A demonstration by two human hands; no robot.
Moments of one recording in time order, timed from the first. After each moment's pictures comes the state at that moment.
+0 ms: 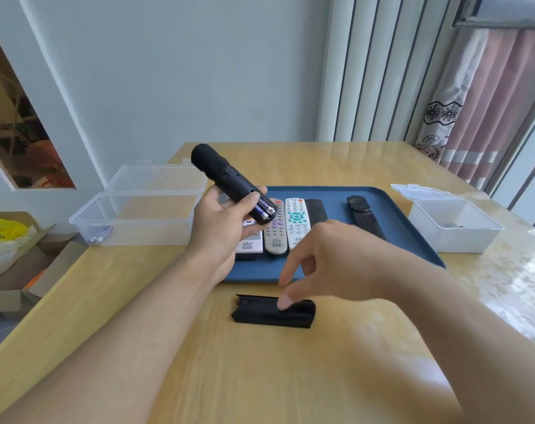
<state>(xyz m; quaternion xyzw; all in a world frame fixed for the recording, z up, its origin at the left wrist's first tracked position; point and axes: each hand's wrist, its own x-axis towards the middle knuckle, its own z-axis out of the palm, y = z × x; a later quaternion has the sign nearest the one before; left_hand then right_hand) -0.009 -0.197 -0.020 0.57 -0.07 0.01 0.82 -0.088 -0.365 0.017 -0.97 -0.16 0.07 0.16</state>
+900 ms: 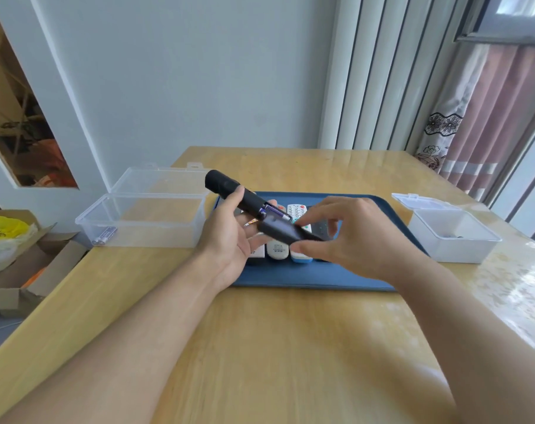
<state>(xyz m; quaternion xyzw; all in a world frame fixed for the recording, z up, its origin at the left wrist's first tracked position) -0.011 -0.199 -0.016 0.49 0.00 -0.10 0.87 -0.068 -0.387 0.011 -0.95 -0.11 -0.15 0.26</state>
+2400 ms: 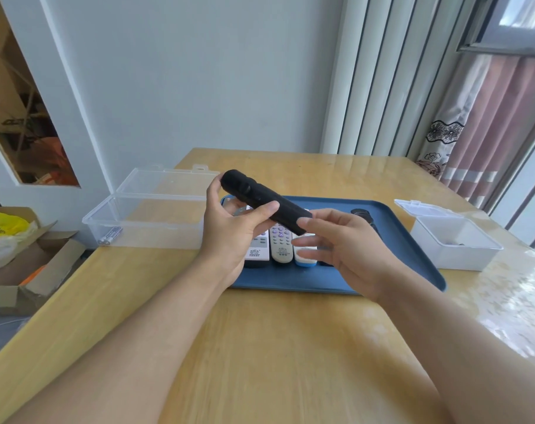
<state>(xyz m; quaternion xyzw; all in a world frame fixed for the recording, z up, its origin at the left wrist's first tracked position) -0.007 -0.200 -0.023 0.52 -0.07 0.06 0.85 -0.057 -0.368 -0.008 -0.66 0.03 0.01 0.75</state>
